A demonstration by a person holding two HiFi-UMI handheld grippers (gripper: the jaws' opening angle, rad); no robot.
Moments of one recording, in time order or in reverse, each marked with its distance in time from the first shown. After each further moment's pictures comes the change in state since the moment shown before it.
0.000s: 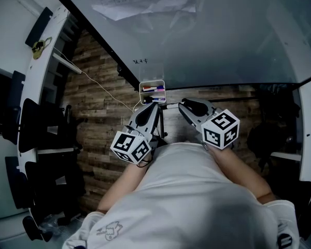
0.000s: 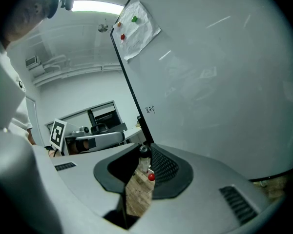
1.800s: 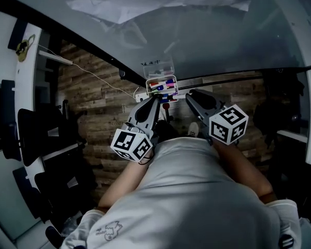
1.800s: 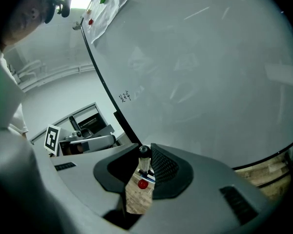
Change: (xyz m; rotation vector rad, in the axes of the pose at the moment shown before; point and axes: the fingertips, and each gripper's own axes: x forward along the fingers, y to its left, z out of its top) left arm 0.021 0.095 -0.024 -0.060 0.133 -0.020; right arm 0.072 -0.042 -0.021 0.187 0.031 -0.147
